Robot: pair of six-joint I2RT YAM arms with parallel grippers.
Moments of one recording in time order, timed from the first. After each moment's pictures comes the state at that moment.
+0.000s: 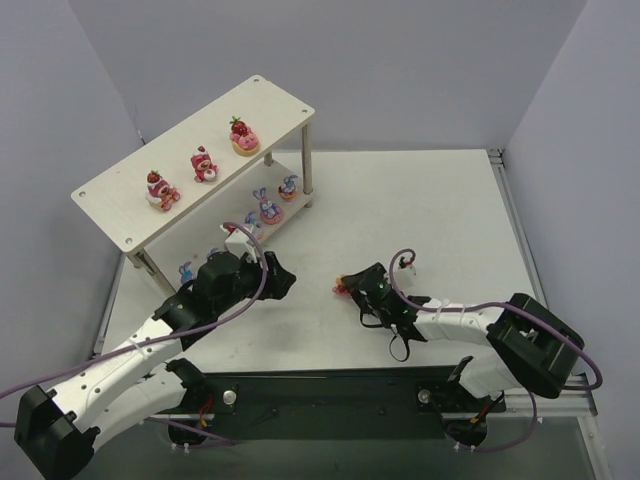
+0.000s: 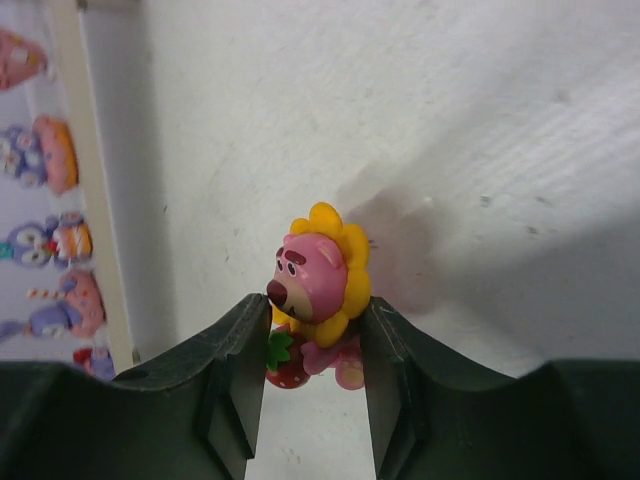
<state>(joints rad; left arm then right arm) -0.70 0.85 0.59 -0.18 -0.06 -0.58 0.87 1.38 0.43 0.23 0.49 1.56</state>
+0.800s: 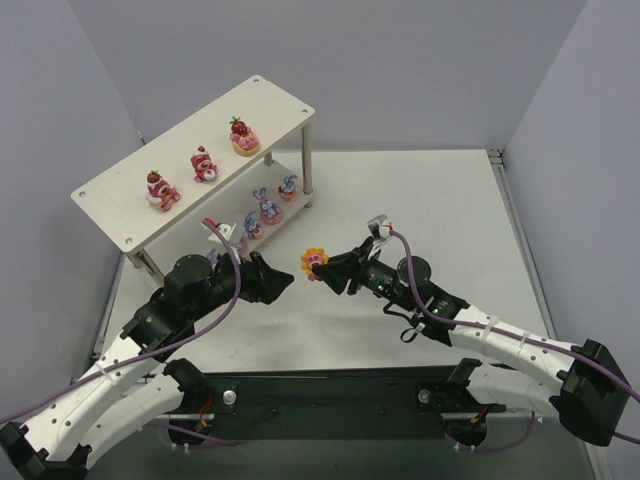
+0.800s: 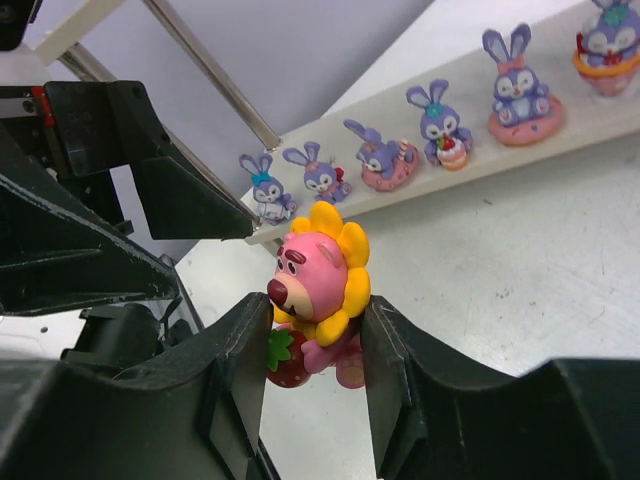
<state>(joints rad) -0.70 0.68 0.70 -0.29 0.09 -0.58 0.86 1.05 0.52 0.50 -0.08 0.54</state>
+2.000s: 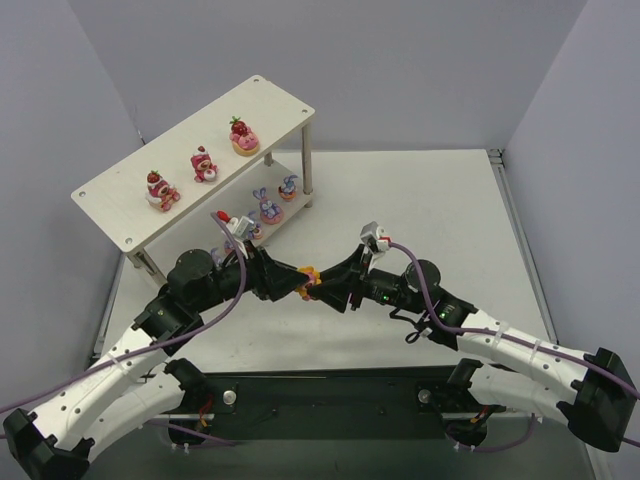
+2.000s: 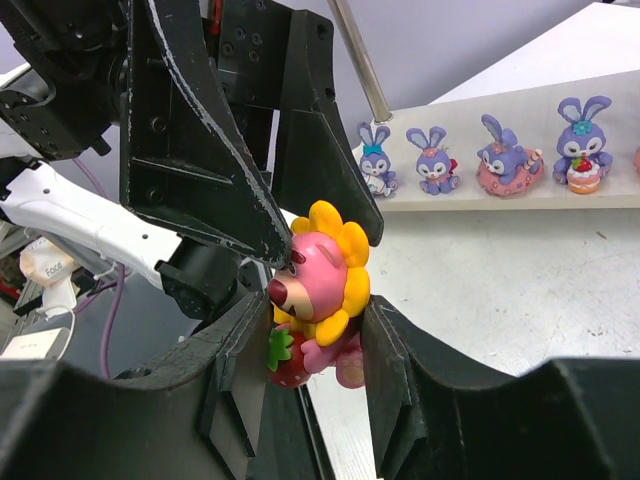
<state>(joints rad) -0.70 0.73 0.68 -0.06 0.32 -0.73 0.90 0.96 0.55 0.49 -0.33 0.44</state>
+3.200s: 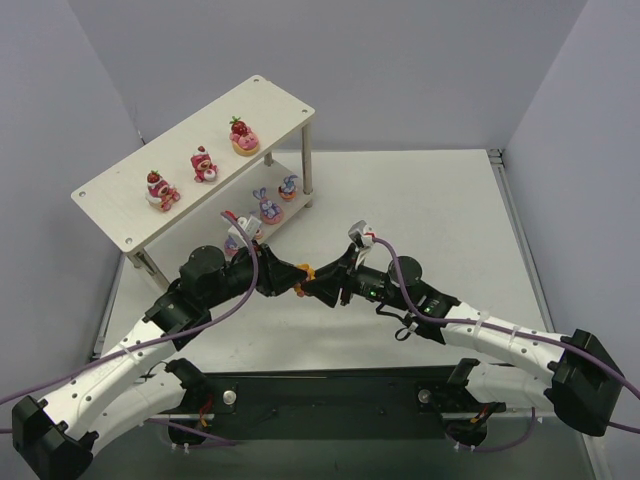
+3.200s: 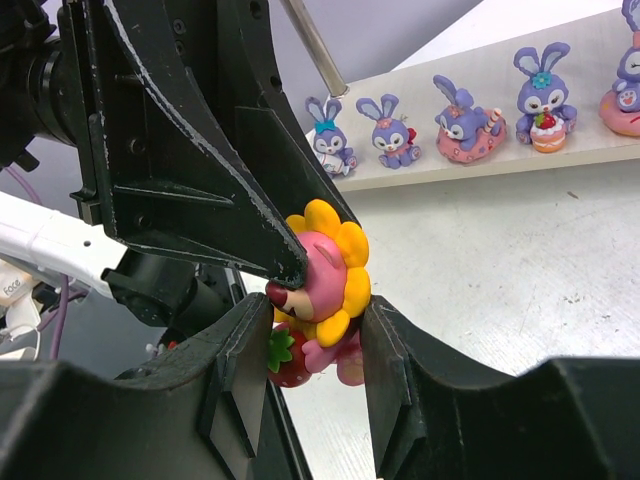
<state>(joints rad) -0.69 0.80 0.66 -0.03 0.27 -0.67 0.90 1.09 0.55 0.53 -0.27 0.45</state>
